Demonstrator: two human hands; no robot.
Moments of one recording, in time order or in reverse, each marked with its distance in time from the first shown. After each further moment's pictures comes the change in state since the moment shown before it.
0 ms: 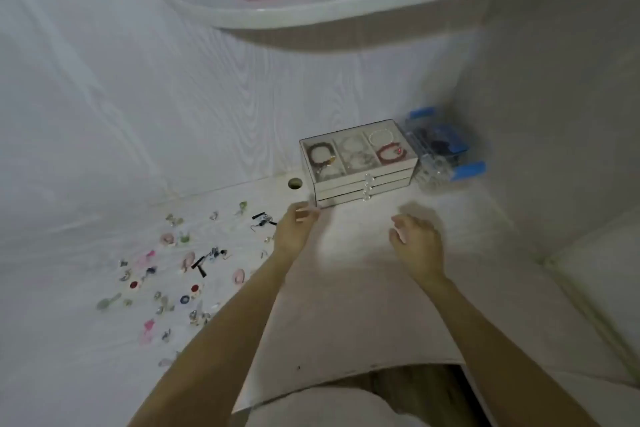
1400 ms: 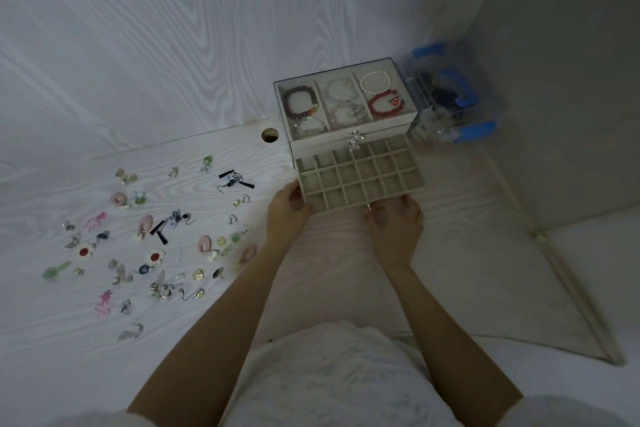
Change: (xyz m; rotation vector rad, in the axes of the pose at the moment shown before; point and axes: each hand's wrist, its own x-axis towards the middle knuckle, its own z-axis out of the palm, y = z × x) left_hand 0.019 -0.044 0.046 0.180 -0.048 0.018; right_hand -0.012 0.012 0.045 0.087 -0.012 0.377
